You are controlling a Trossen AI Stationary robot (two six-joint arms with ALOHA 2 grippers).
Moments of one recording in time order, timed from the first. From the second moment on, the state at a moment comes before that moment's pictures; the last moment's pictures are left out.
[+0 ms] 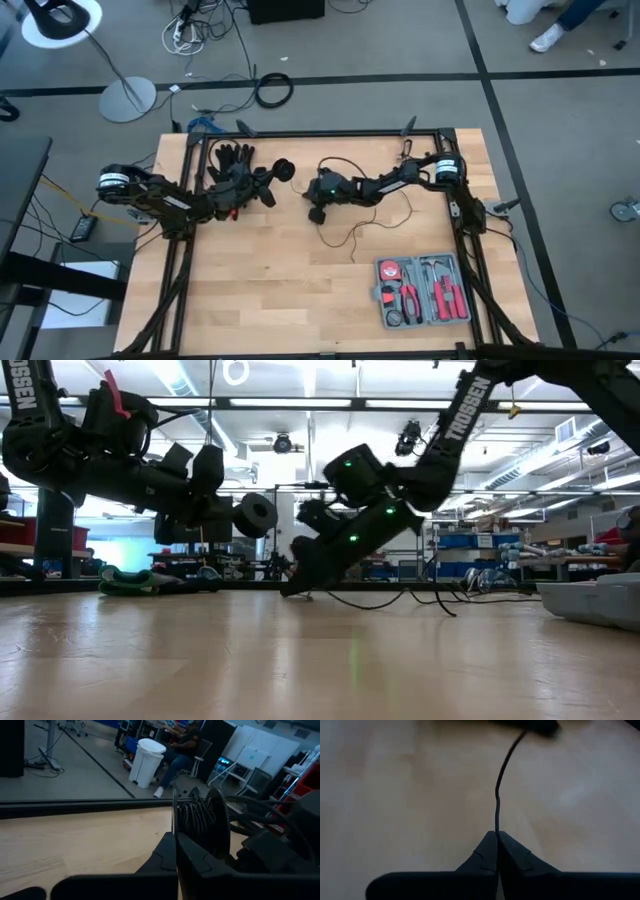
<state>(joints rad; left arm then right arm) 0.18 1.43 0.15 1.20 -0.57 -0.50 -0.19 2.13 1.07 0.52 0.09 0.00</state>
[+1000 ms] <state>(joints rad) 0.18 1.43 0.20 0.91 -0.51 -0.50 -0.24 1.99 1.40 0.06 0.19 -0.27</state>
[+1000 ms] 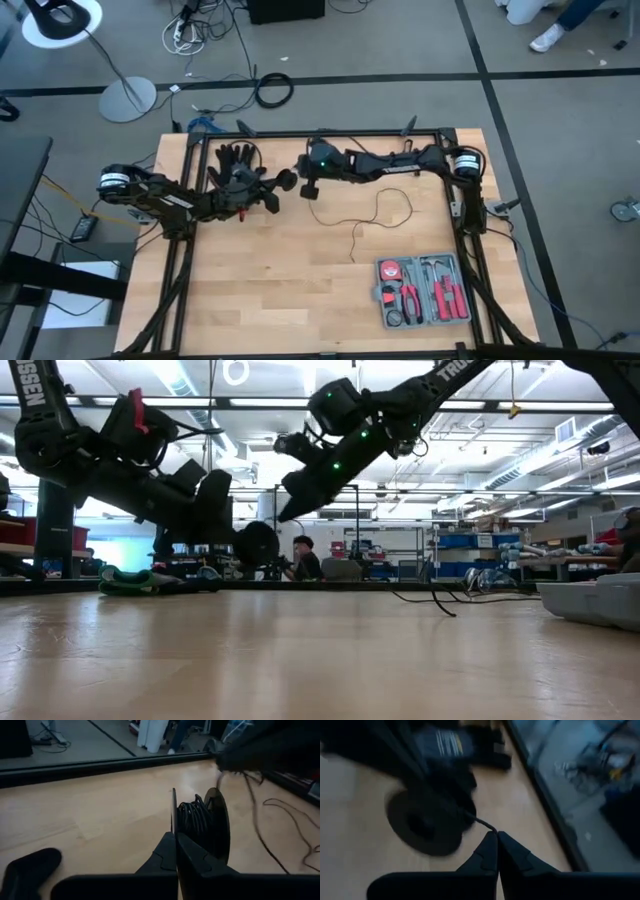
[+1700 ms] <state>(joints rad) 0.18 1.43 0.19 1.11 -0.51 -0.50 -0.26 1.97 1.22 -0.18 -0.03 -0.04</state>
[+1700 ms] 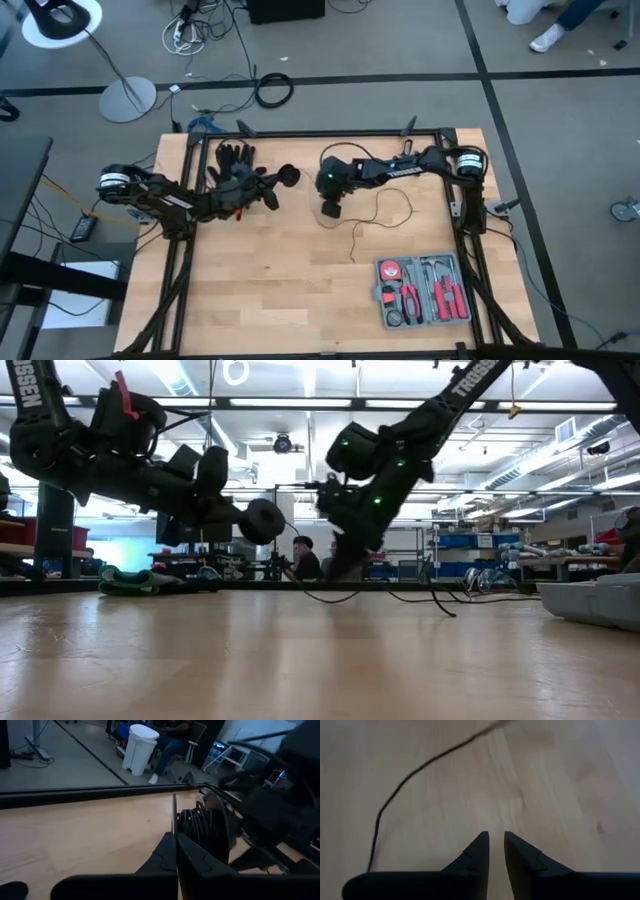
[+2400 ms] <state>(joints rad) 0.13 1.43 0.16 1.23 -0.56 -0.36 -0.23 1.74 0.58 0.91 0.03 0.12</state>
